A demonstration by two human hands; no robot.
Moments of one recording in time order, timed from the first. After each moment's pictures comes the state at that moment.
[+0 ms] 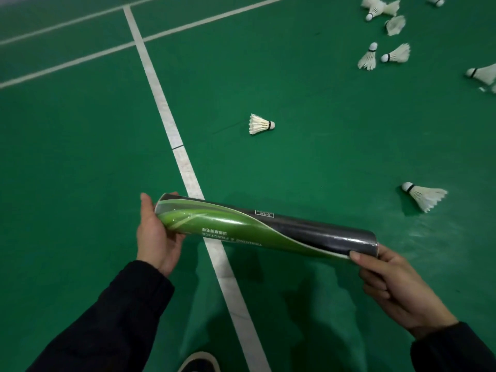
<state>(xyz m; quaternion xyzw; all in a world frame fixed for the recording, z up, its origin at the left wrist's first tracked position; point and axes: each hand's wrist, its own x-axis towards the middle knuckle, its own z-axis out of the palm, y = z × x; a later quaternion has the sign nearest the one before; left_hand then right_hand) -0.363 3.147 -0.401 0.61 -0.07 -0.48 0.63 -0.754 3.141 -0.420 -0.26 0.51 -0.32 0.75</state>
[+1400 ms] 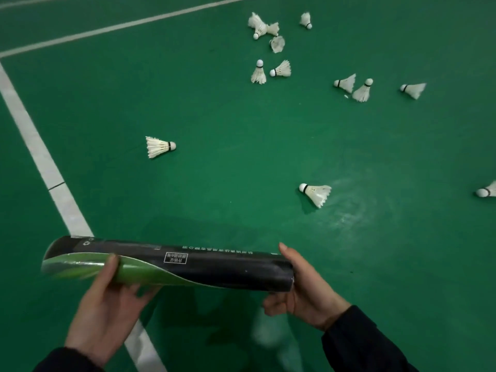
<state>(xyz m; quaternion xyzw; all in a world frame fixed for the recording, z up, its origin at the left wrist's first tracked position) -0.449 3.141 -0.433 0.37 0.04 -0.72 0.58 -0.786 3.134 -0.423 -0.15 0.53 -0.29 0.79</state>
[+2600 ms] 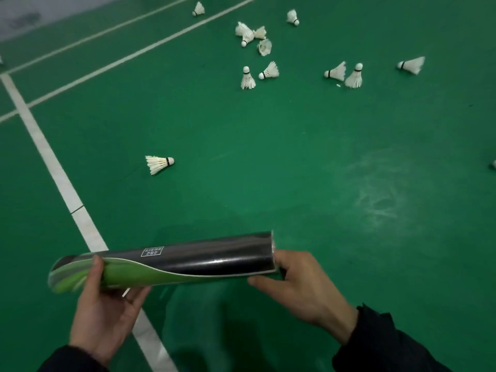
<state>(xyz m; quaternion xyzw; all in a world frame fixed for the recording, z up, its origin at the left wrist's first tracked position) -0.476 3.149 -0.388 0.54 -0.08 -0.60 0.58 -0.807 3.156 -0.376 -0.66 0.53 -0.28 0.44</state>
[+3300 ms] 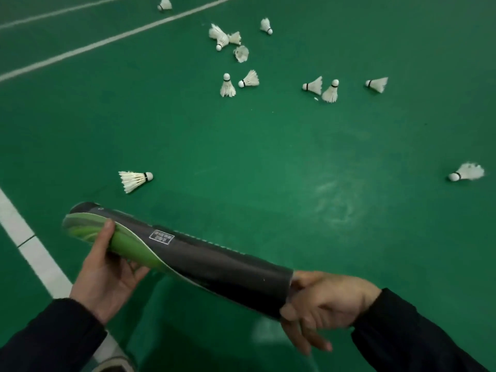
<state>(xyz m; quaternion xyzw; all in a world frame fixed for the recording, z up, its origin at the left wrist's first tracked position) -0.455 3.013 -0.393 0.48 -0.15 -0.72 0.48 -0.797 3.100 -0.346 -0.34 0.33 -0.13 0.87</state>
